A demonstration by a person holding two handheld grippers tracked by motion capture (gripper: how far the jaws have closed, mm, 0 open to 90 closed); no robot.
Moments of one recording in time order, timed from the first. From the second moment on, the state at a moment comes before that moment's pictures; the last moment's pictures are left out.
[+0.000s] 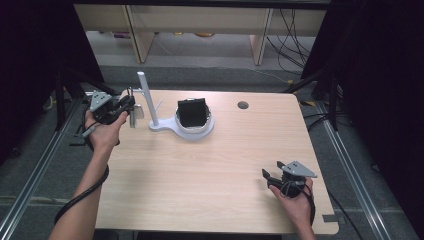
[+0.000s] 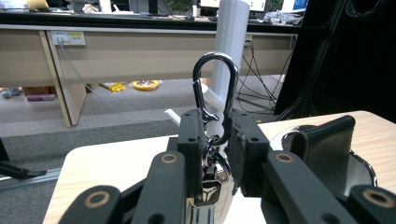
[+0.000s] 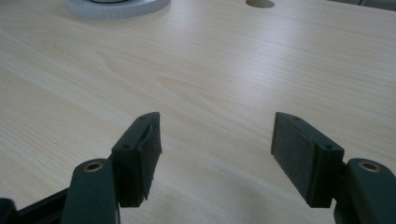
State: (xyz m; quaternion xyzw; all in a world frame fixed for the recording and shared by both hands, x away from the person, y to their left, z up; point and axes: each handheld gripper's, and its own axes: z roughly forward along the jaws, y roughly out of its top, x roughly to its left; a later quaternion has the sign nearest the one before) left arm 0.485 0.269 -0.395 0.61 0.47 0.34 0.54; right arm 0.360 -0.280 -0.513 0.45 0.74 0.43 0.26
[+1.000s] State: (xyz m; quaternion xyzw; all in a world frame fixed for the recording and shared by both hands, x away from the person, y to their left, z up) left arm 0.498 0.266 -0.399 0.62 0.48 0.33 0.53; right arm 0.360 -0.281 -0.513 0.45 0.73 0.44 0.26
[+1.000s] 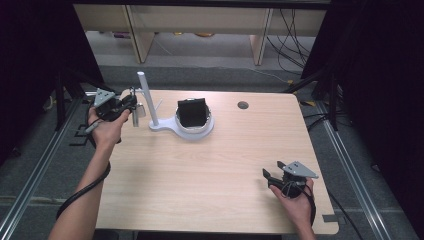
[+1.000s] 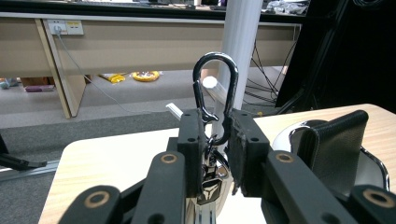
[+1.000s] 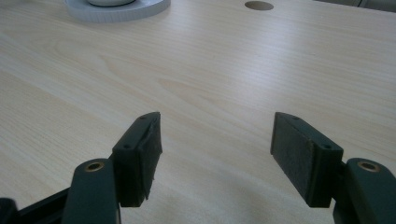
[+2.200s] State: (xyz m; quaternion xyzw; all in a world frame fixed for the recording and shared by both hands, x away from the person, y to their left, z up) left arm 0.502 0.258 -0.410 0.62 0.47 0.33 0.53; right arm 0.360 -0.281 -0.513 0.45 0.73 0.44 0.26
